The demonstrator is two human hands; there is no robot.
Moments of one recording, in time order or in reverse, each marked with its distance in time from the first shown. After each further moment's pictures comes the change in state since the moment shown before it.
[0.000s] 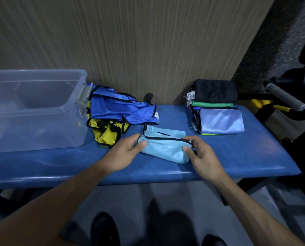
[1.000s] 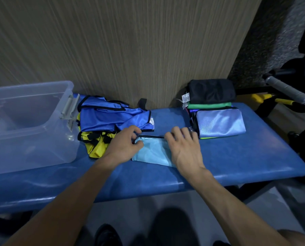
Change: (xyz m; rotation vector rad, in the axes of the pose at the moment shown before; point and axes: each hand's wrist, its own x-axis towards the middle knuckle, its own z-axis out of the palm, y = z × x) left_hand 0.057 0.021 -0.007 0.282 0.163 -0.178; right_hand 0.049 -0.017 0.039 -1.054 0.294 -0.426
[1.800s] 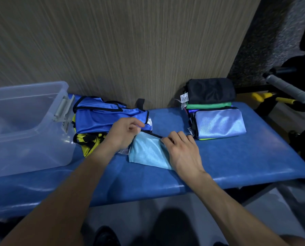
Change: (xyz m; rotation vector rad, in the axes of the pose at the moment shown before) left_hand 0.041 0.009 -0.009 -0.131 0.004 -0.022; right_hand -0.004 0.003 0.011 0.120 0.080 -0.045
